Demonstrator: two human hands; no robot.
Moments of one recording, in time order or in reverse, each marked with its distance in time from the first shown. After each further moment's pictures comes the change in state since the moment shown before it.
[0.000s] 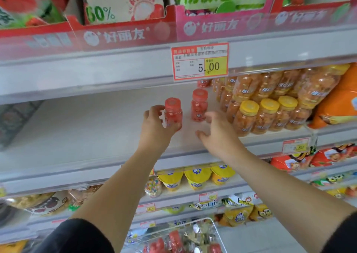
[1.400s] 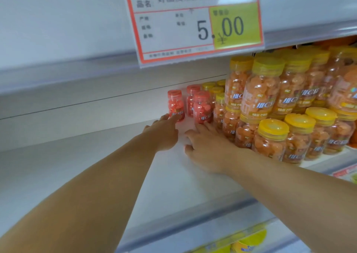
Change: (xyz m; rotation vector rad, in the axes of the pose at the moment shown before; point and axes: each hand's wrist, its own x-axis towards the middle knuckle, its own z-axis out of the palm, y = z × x) left_hand 0.158 0.006 0.059 0.759 -0.361 0.377; right_hand 0.107 0.014 0.027 -0.441 -0.139 -0.099
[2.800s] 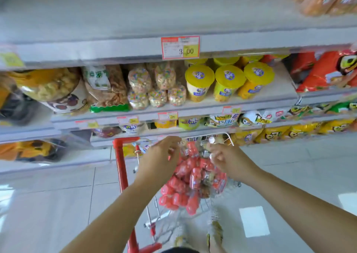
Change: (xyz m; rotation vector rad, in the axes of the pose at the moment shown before) left_hand -0.441 -0.015 0.167 -0.590 -0.083 -0.393; right_hand -0.321 -0.040 0.220 0.577 -0.473 0.085
